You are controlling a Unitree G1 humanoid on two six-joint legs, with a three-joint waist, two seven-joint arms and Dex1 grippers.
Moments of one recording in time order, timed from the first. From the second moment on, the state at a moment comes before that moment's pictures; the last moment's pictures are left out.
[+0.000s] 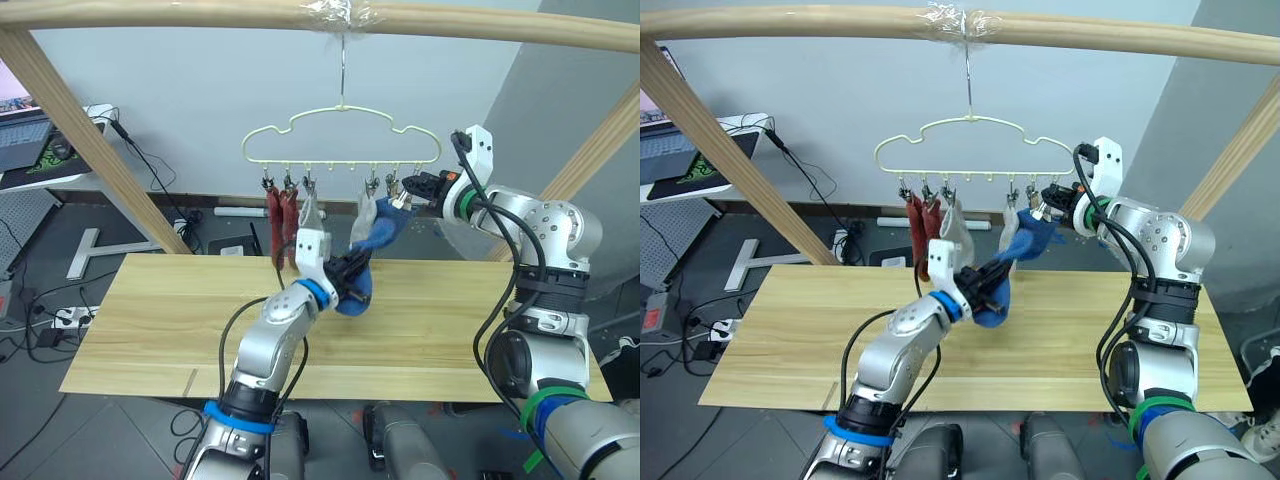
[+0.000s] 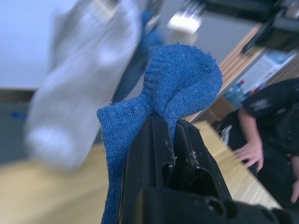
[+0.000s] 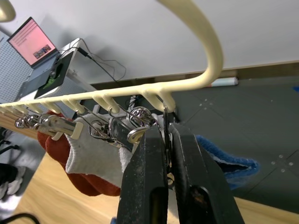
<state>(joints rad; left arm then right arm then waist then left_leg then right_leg) -0.40 0.00 -0.16 -0.03 -0.24 0.40 -0.41 -0.95 -0.23 -0.38 0.13 0.59 1.25 0.15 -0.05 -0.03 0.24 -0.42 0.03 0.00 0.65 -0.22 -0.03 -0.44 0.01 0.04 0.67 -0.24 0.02</state>
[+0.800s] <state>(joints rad) -0.46 -0.06 -0.15 0.05 -0.23 0.36 -0.38 -0.95 -0.20 -0.41 0.08 0.63 1.31 0.09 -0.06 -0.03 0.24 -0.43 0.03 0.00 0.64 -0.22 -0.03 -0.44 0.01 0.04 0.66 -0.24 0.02</state>
